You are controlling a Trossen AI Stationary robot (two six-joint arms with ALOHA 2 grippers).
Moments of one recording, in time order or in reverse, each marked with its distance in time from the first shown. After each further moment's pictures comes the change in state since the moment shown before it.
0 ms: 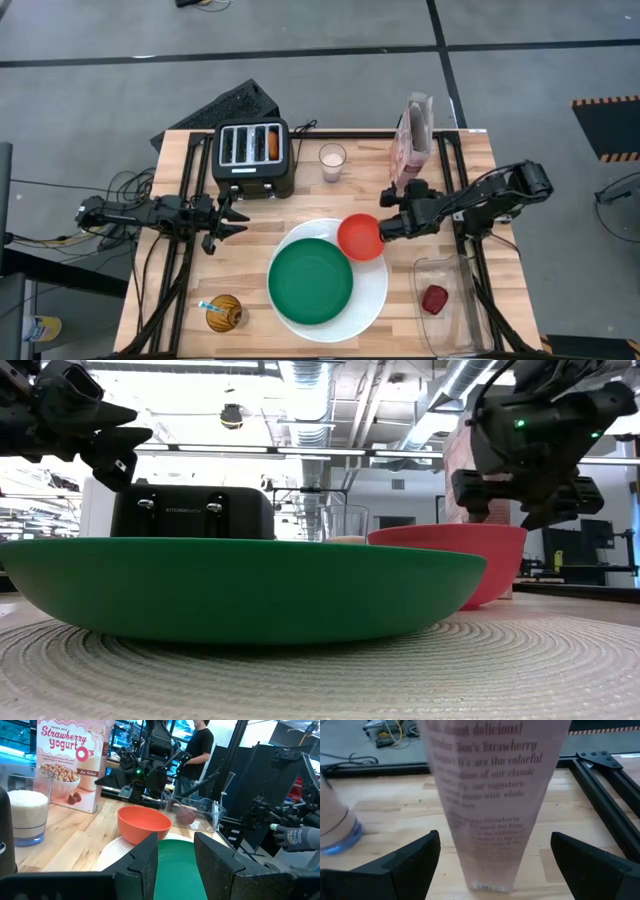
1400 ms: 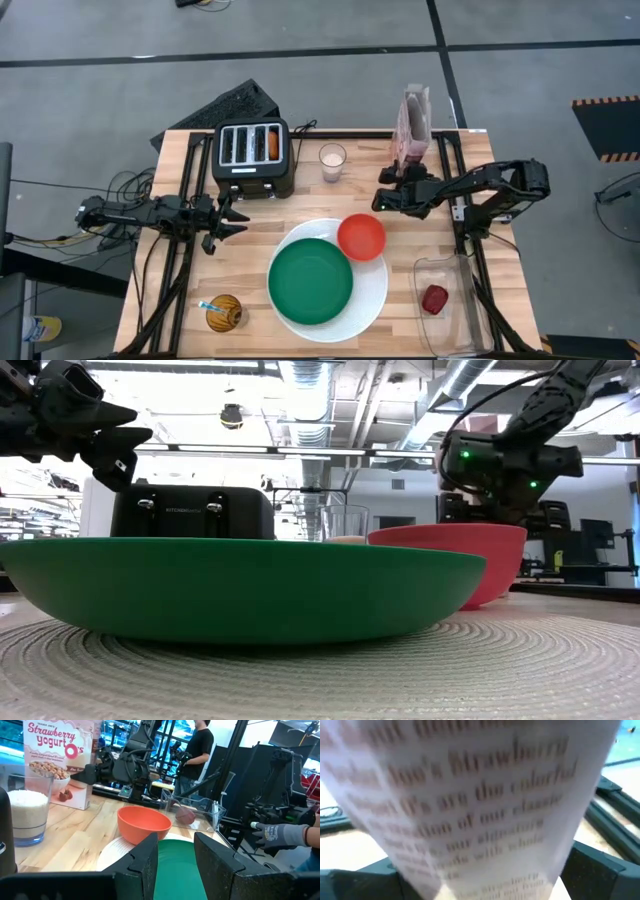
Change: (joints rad) left arm 0.000 0.000 0.000 0.000 0.000 0.000; right arm -0.299 0.000 -0.137 0.539 0.145 -0.382
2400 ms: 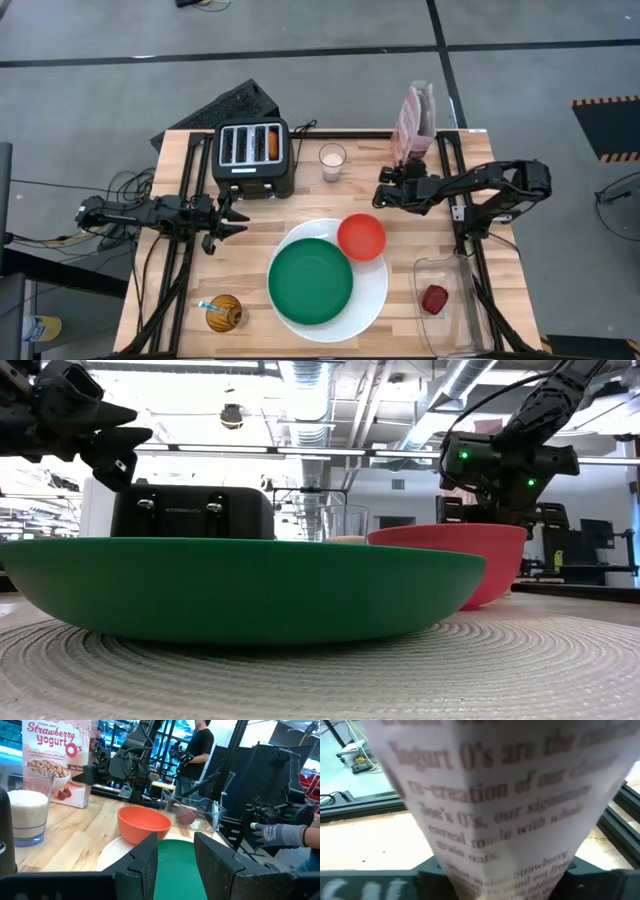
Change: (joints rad) left arm 0.000 0.000 0.000 0.000 0.000 0.000; right arm -0.034 -0.018 0.001 0.008 -0.105 -0.024
